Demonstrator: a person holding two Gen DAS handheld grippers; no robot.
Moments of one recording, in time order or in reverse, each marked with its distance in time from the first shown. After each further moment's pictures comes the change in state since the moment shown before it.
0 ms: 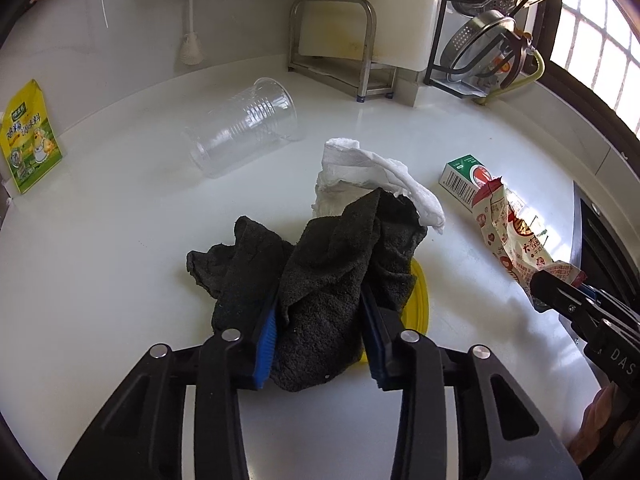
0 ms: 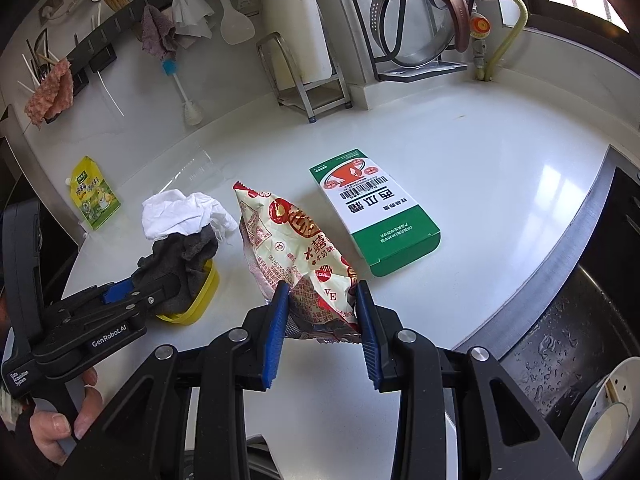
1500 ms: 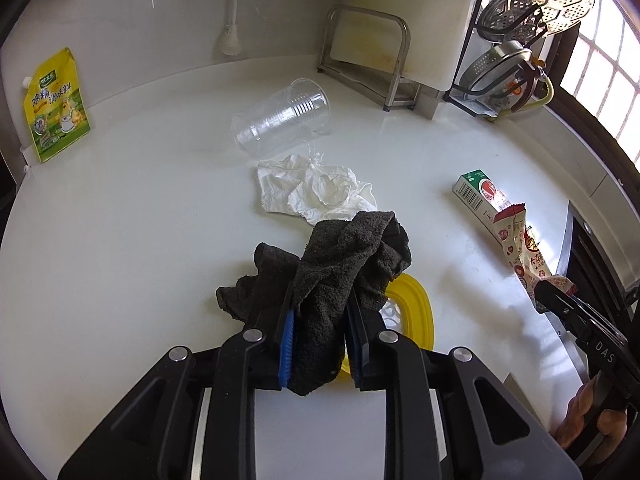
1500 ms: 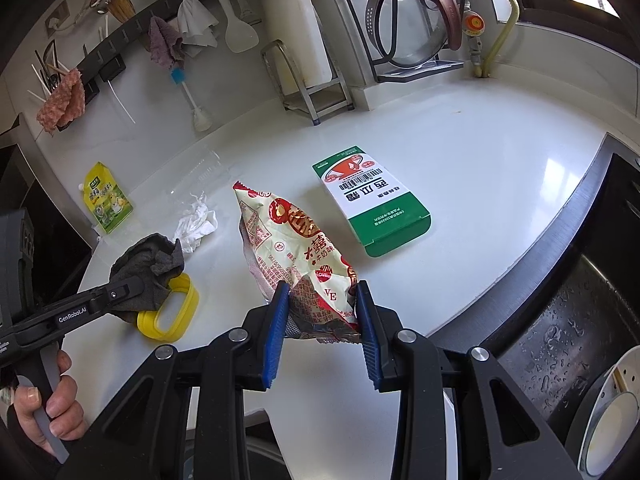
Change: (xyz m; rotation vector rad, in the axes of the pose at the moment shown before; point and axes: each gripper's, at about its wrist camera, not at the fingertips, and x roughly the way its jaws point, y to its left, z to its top) left arm -0.036 0.038 -0.012 -0.078 0.009 -0.003; right arm -0.015 -0.009 -0.011 0.018 -0.025 0.047
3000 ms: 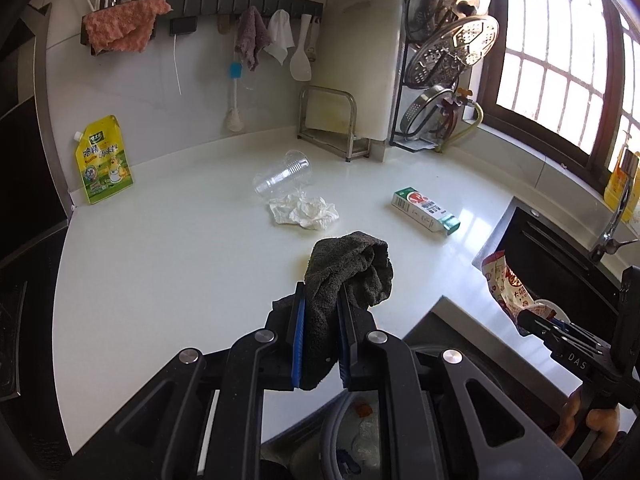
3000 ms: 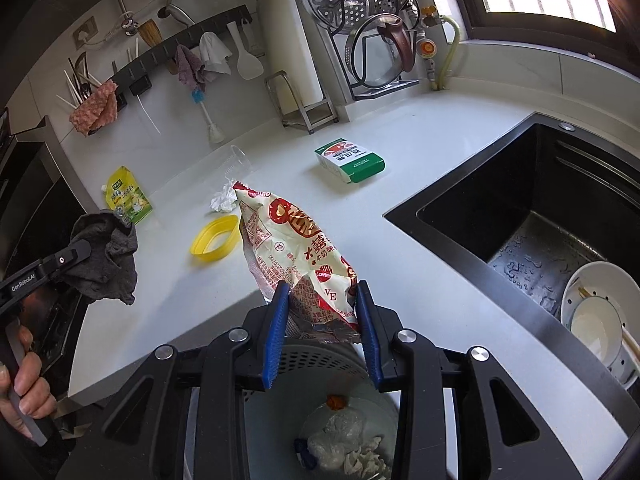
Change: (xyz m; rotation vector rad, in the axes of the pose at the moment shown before) left arm -0.155 -0.003 -0.086 0.119 -0.222 -0.030; right arm -0.127 0.028 -0.117 0.058 -0.107 -0.052
